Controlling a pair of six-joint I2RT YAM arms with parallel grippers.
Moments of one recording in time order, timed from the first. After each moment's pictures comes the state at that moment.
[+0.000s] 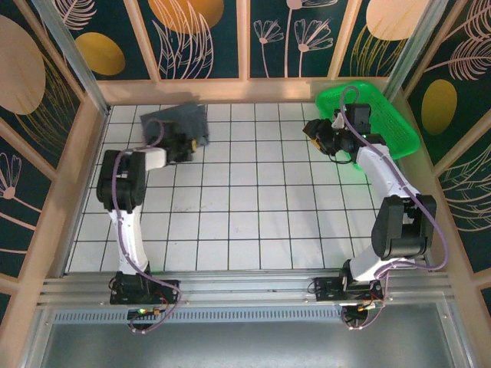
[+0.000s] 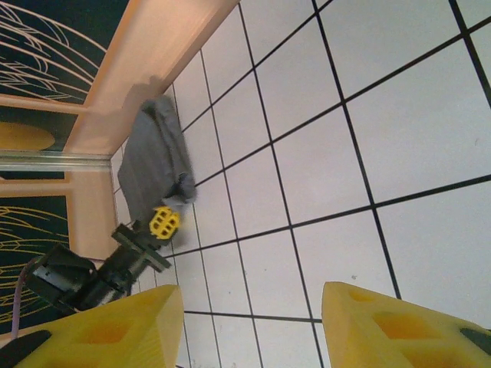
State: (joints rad) left arm -0.07 2.17 1.33 0.10 0.33 -1.65; right arm 0.07 1.57 1.25 -0.41 -0.55 0.76
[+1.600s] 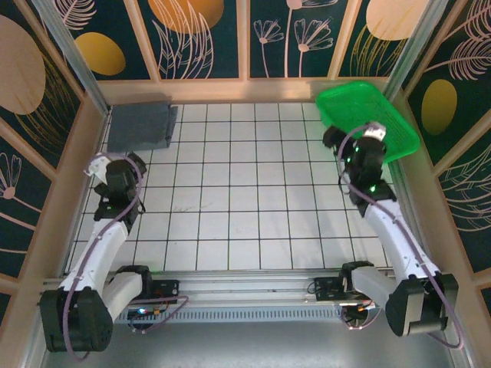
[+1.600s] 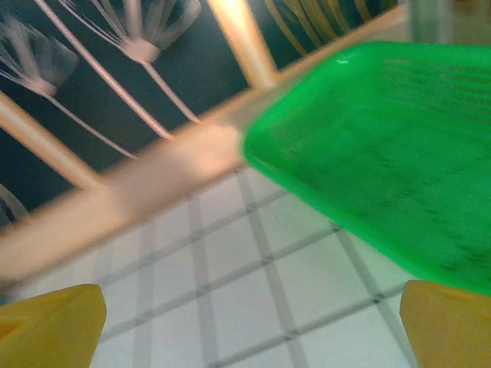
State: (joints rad) left arm -0.01 0.97 0.53 -0.03 -0.47 -0.59; right arm 0.16 1.04 0.70 0.02 0.22 0.47
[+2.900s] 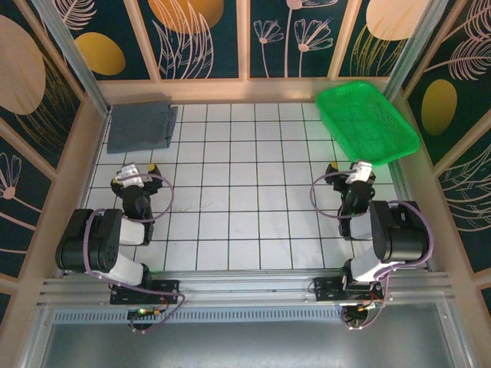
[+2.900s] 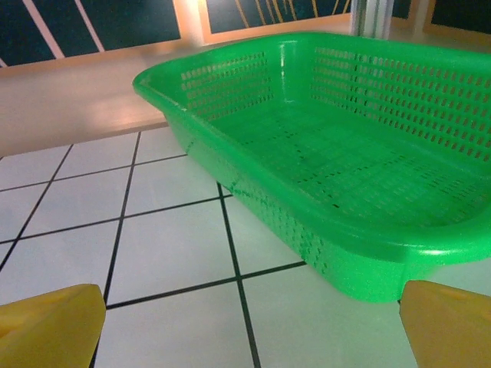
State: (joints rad) left arm -0.02 1.52 0.20 1.19 -0.32 -0.14; right arm 0.00 1.54 0.22 1.17 0.14 0.12
